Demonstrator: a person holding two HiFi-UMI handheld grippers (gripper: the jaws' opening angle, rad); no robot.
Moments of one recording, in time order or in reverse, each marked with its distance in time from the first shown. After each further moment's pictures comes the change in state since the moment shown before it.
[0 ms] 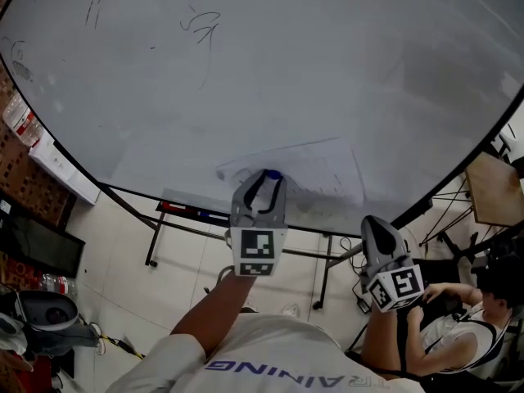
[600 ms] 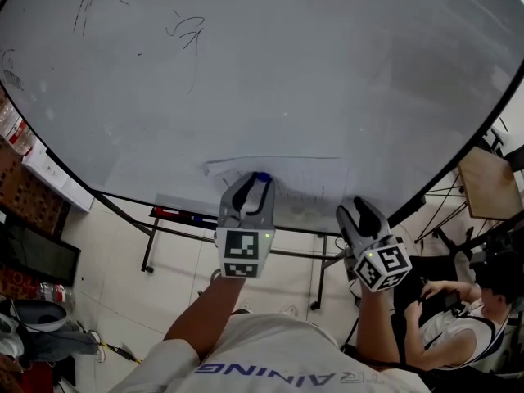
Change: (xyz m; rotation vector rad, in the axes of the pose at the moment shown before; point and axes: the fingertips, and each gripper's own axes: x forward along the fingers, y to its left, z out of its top) left arm -0.001 0.003 -0.002 -0.043 0.013 -0.054; right arm 0.043 -0.005 -0.015 0.121 0.013 0.027
